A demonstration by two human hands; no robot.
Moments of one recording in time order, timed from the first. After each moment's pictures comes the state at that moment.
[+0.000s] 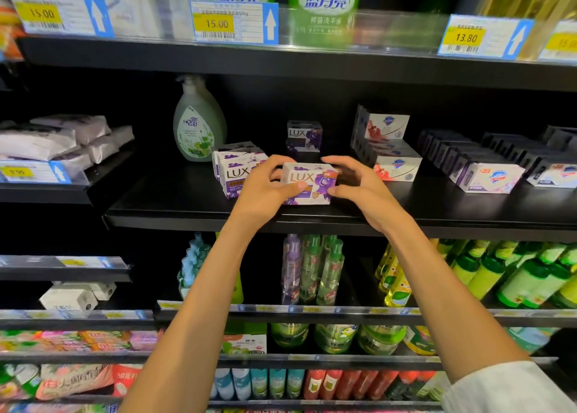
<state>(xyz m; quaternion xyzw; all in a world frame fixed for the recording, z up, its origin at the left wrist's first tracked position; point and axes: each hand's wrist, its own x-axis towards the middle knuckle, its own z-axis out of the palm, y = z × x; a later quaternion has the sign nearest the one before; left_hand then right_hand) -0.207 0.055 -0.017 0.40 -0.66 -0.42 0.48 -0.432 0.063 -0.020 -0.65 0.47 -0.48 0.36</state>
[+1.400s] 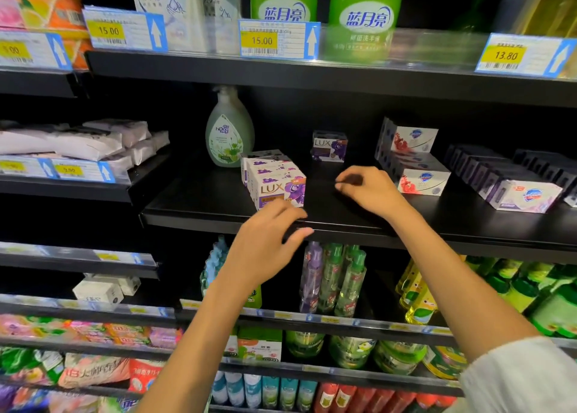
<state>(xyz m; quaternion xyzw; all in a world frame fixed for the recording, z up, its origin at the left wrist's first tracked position) -0.157 0.100 -0.065 0.40 -0.82 0.02 0.41 -0.414 0.015 -0.009 -0.71 0.61 -0.33 0.13</state>
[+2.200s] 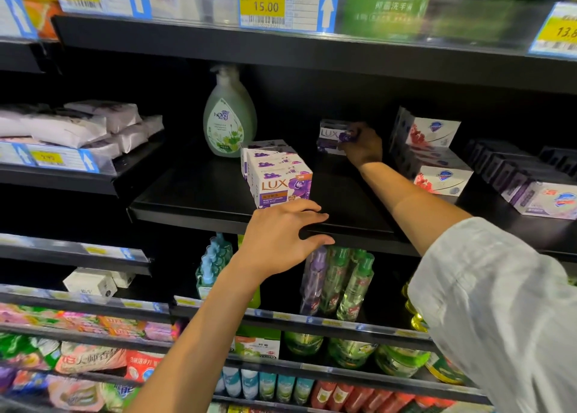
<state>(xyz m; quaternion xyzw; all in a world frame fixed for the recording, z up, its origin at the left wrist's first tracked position) -0.177 0.066 -0.068 0.45 -0.83 0.01 0.31 -0.394 -0.121 -0.002 -0.56 0.69 -0.43 0.15</state>
